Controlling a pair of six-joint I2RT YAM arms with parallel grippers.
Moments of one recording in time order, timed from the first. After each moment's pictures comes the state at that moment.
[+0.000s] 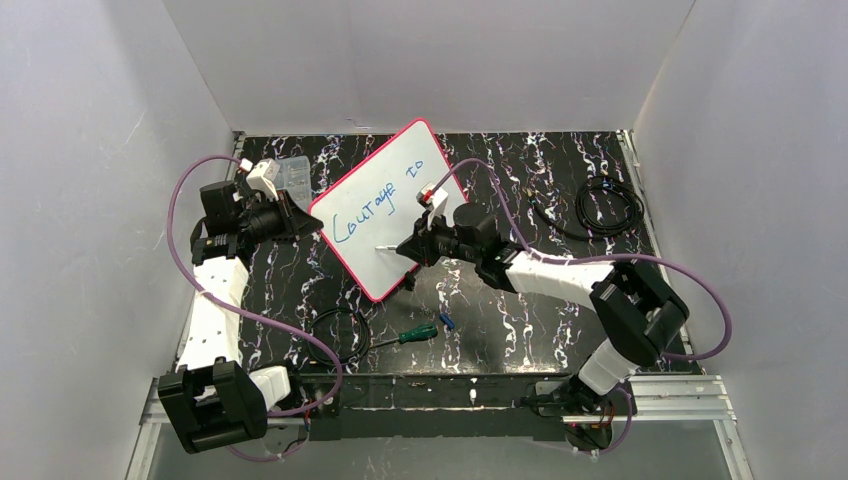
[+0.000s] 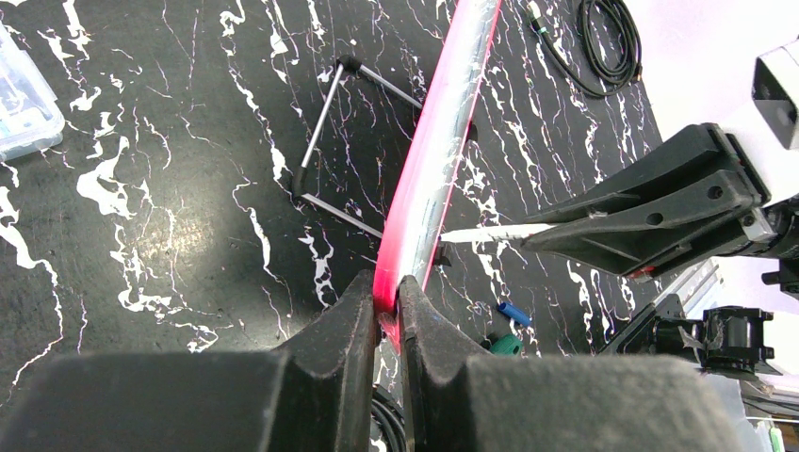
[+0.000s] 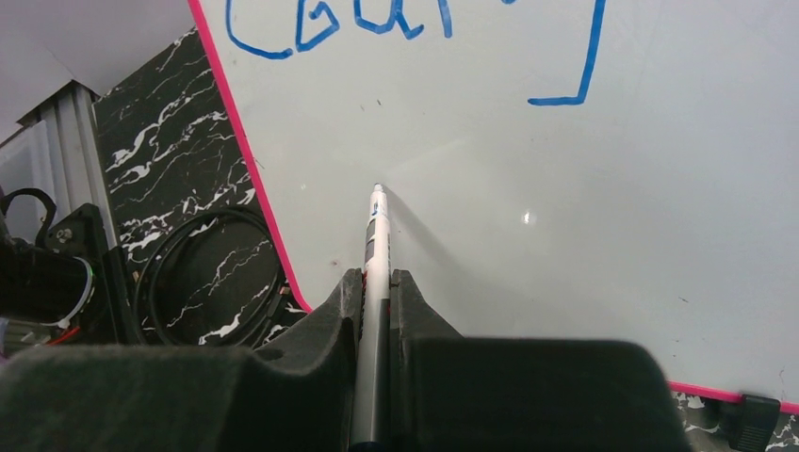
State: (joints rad) left arm 0.21 1.12 0.94 -0.48 0.80 -0.11; right arm 0.84 1.58 0.88 0.44 -0.32 0.24
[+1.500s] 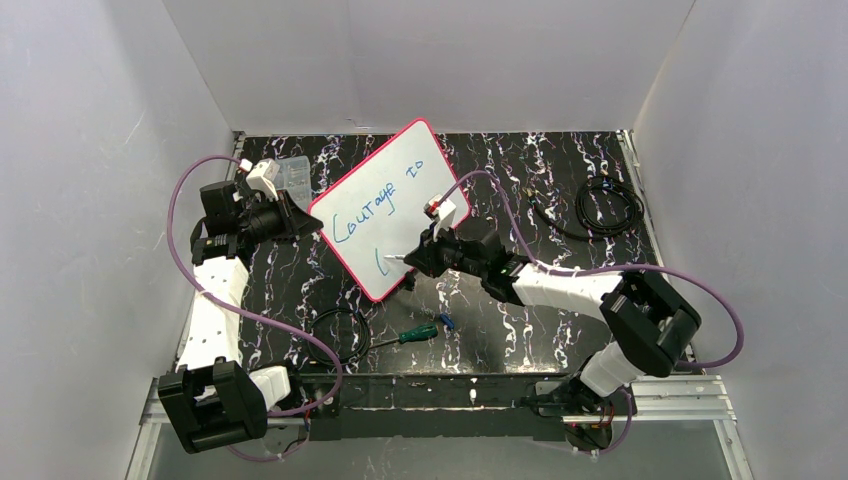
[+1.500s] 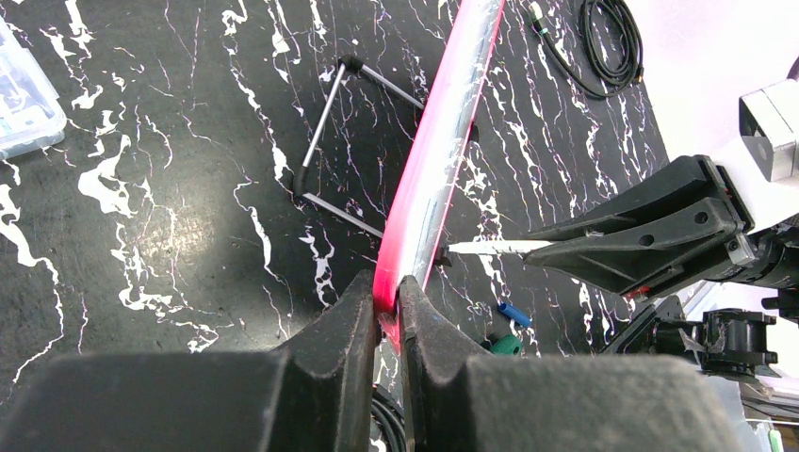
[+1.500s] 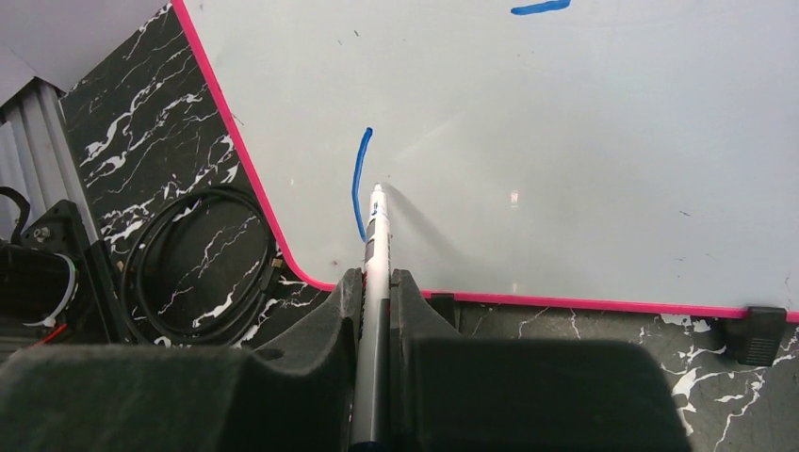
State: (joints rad) left arm 0.21 1.12 0.94 -0.48 0.80 -0.11; right arm 0.88 1.52 0.79 0.43 -0.20 0.27
